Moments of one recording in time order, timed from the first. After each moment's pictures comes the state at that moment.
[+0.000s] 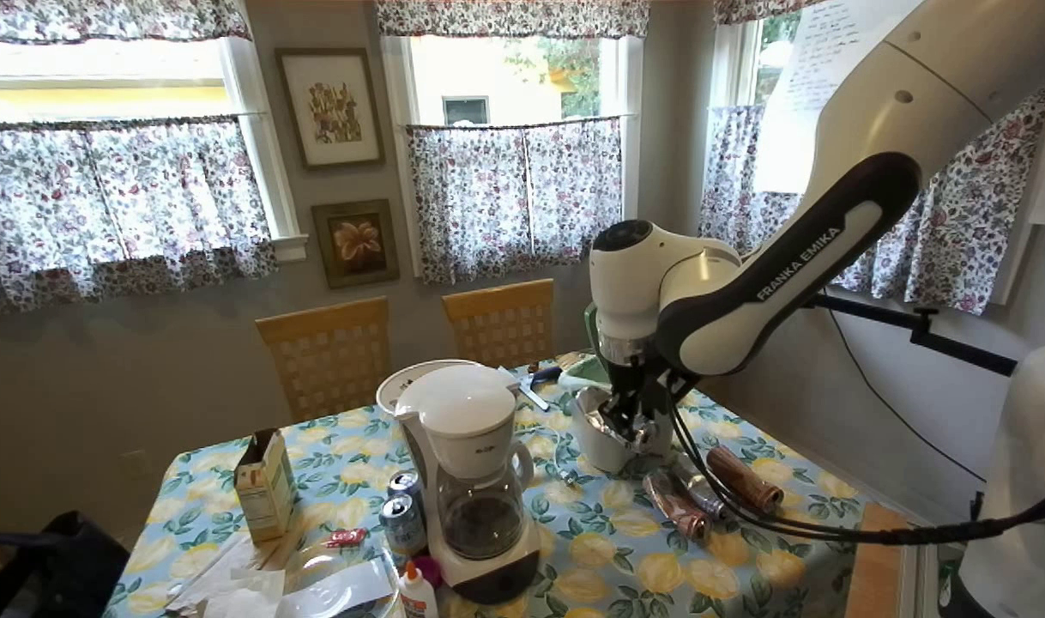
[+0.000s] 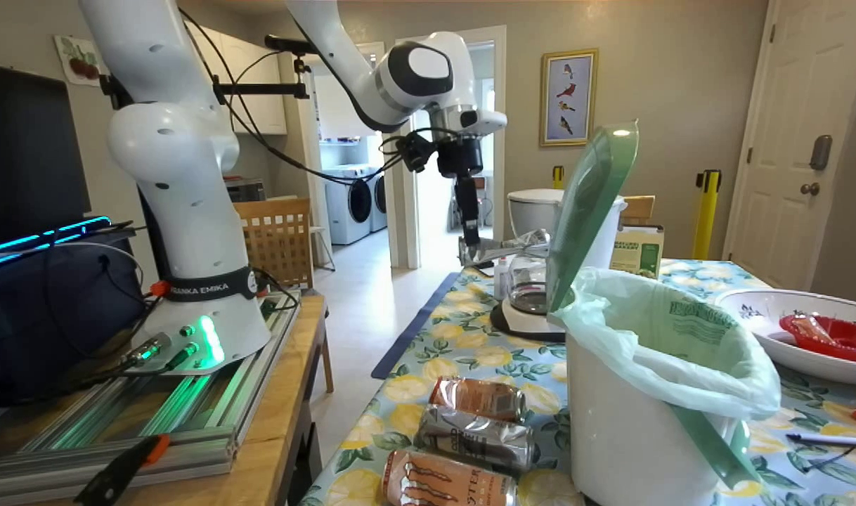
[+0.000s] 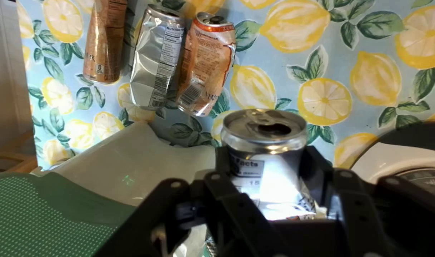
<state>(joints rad) 0.04 -0.18 0.03 -2.59 -0.48 2.41 0.63</state>
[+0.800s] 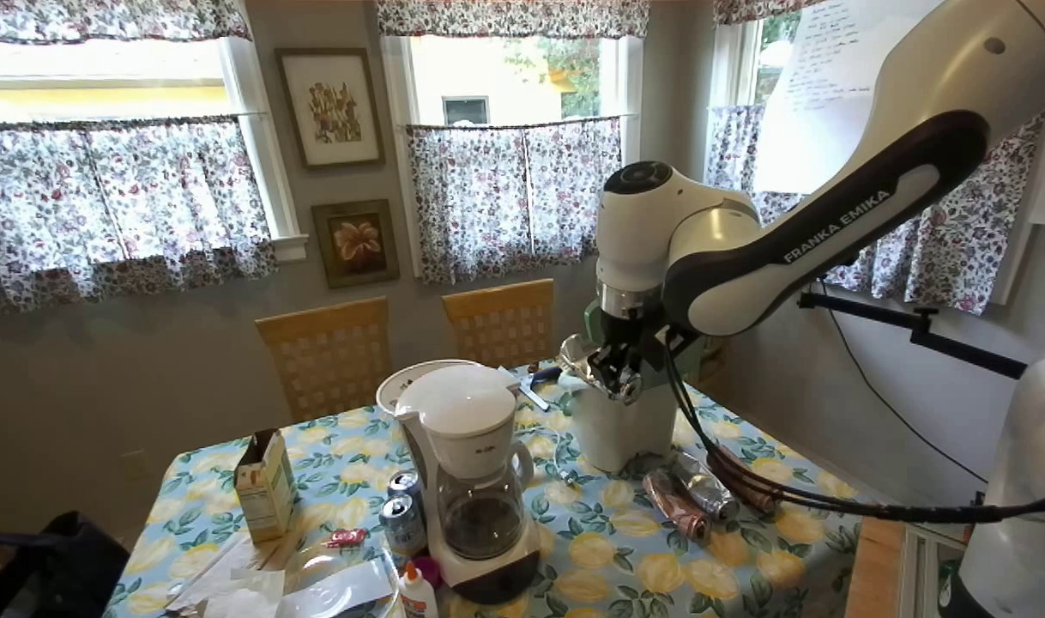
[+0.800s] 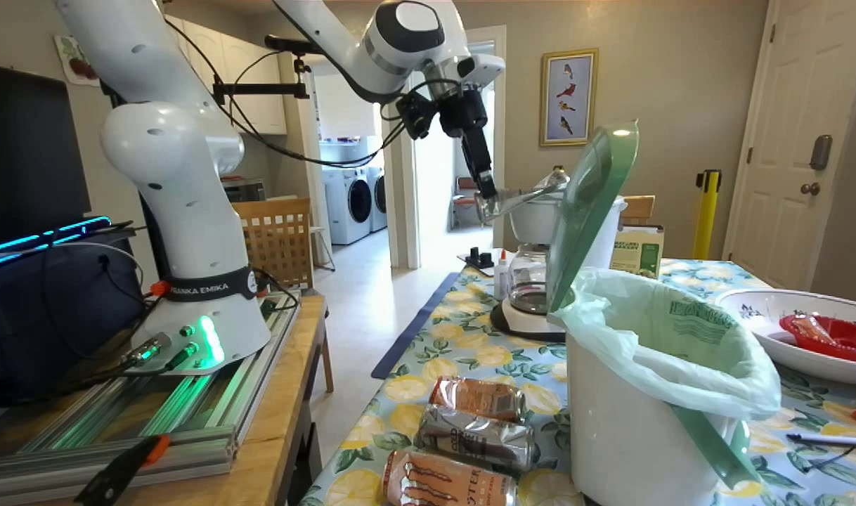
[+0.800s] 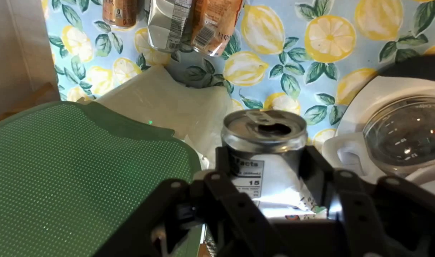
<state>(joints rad) -0.04 -0.33 0.12 -2.56 -0.50 2.39 0.63</state>
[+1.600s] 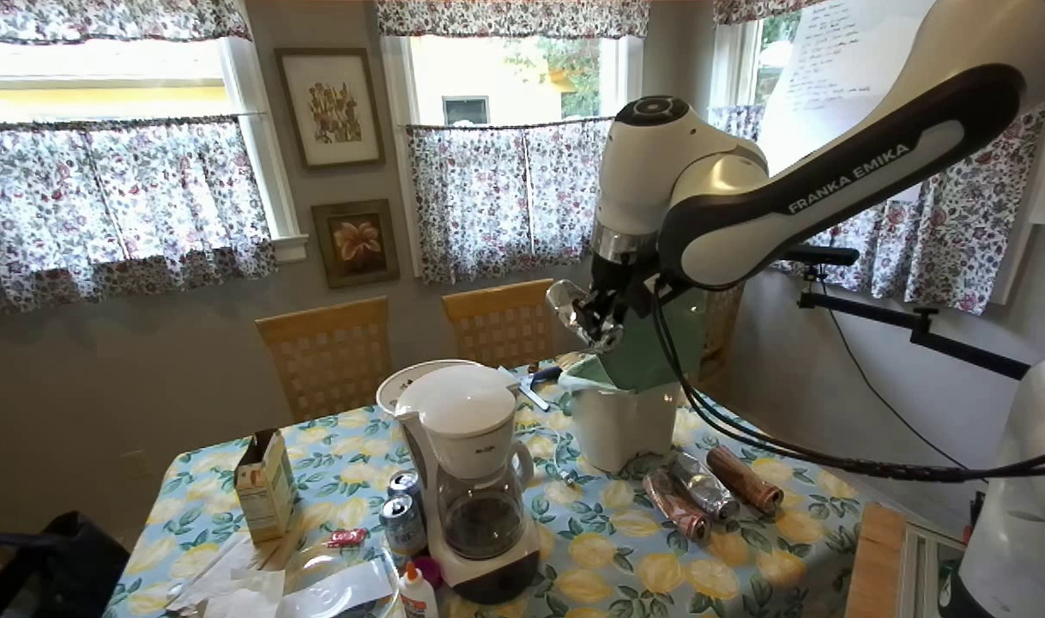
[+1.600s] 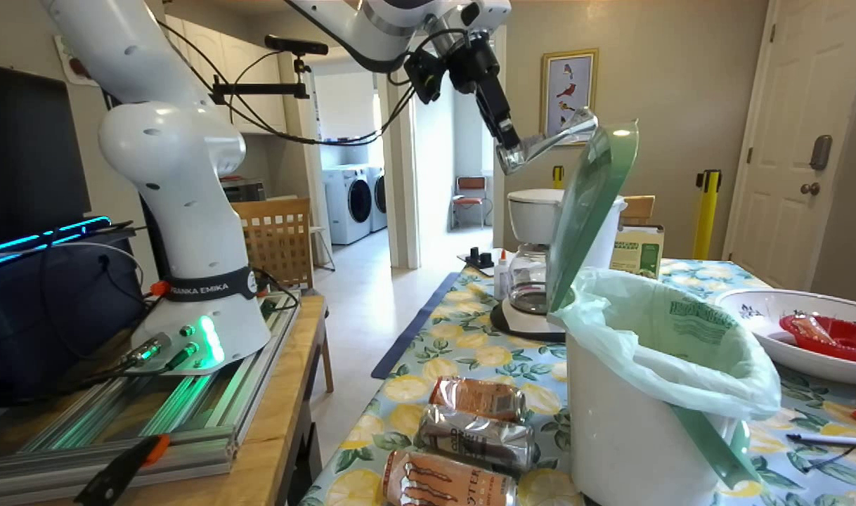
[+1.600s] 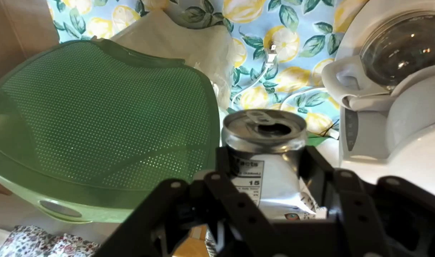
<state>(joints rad) -0.07 -0.40 0.13 -2.48 -0.48 2.39 0.63</state>
